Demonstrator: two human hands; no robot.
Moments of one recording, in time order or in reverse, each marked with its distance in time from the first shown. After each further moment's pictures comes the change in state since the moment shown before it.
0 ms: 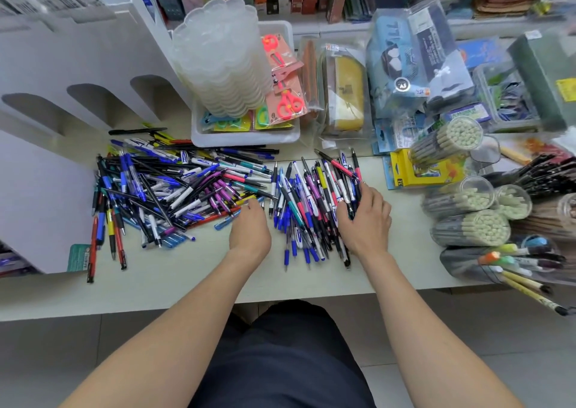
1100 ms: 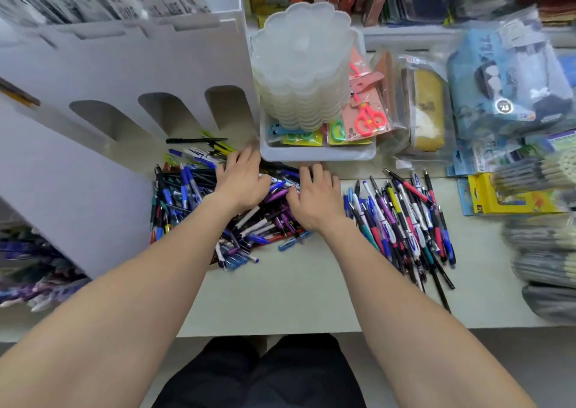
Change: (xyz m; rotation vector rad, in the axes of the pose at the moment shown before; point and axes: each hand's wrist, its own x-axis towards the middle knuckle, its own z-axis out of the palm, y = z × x) left_hand 0.139 -0.110 -0.138 0.134 -0.008 0.250; right_hand 0.029 -0.228 0.109 -0.283 -0.220 -0.407
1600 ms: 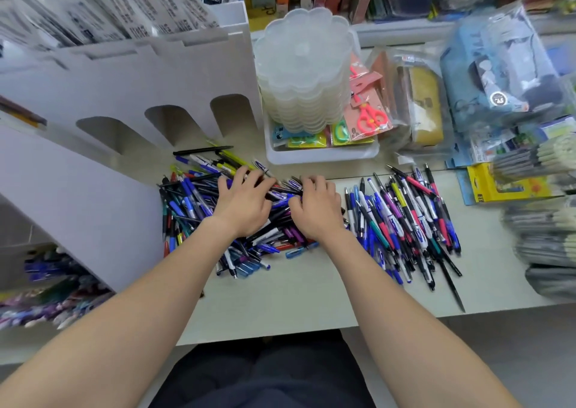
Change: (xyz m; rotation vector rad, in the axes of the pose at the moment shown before) left_hand -0.029 -0.029 0.008 0.236 -0.024 0.235; right_hand -0.022 -0.033 -0.005 0.197 -0.022 0.143
